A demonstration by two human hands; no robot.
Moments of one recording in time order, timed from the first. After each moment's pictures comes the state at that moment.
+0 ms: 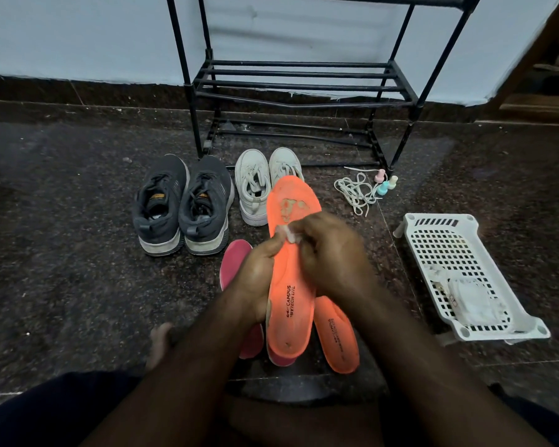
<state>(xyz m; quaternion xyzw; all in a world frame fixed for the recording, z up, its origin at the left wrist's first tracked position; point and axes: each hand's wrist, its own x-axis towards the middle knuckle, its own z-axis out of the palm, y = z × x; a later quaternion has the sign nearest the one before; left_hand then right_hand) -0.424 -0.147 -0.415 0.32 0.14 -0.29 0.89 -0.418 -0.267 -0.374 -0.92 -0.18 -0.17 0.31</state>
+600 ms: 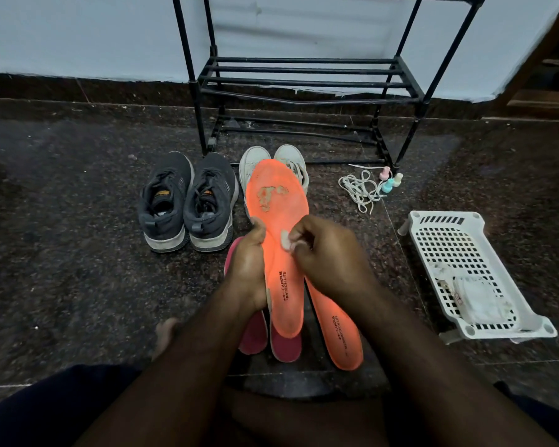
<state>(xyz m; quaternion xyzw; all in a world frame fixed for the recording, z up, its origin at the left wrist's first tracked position) -0.414 -0.137 -0.418 0.31 0.17 -0.20 0.91 -0.427 -0.258 -0.366 -0.93 -0.09 -0.02 0.36</state>
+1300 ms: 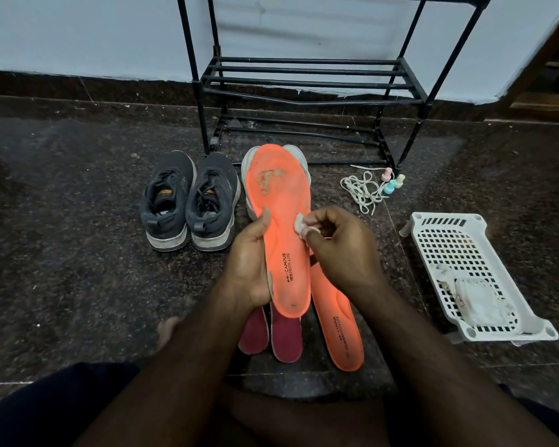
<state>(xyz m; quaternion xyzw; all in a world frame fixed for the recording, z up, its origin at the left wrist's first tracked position) -0.418 -0.129 -0.403 0.29 0.12 -0.23 0.92 -0.418 -0.265 -0.370 -0.87 -0.02 -0.08 0.48</state>
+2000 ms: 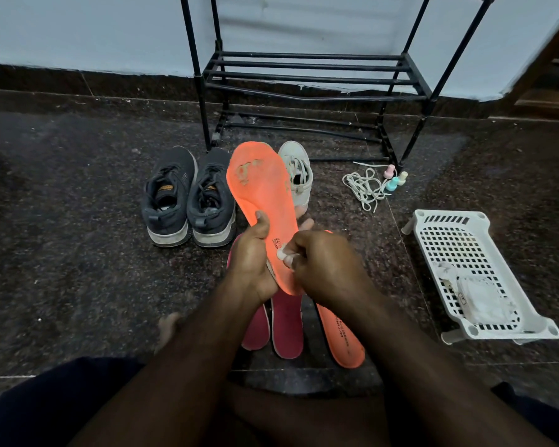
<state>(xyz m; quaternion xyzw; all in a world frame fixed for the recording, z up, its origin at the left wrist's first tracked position) -0.409 -0.130 -0.420 0.32 0.15 -0.20 0.92 -0.436 -0.247 -0.365 -0.96 -0.10 0.04 0.27</state>
